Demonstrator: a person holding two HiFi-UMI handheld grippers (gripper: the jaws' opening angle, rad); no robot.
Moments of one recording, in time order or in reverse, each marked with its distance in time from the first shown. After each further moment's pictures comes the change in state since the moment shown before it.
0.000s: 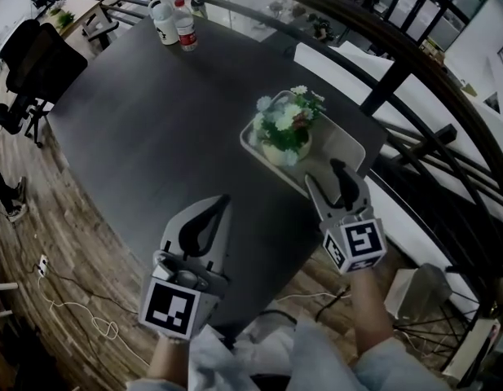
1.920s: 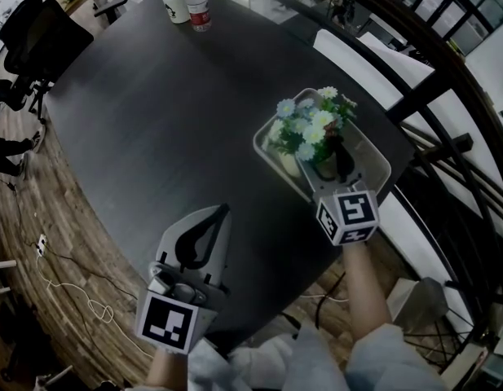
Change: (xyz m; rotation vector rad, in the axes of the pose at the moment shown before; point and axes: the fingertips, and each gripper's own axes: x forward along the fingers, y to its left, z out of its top) left arm 0.026 0.036 -0.041 -0.029 0.070 0.074; right arm 0.123 -0.016 -0.039 0.032 0.023 0.065
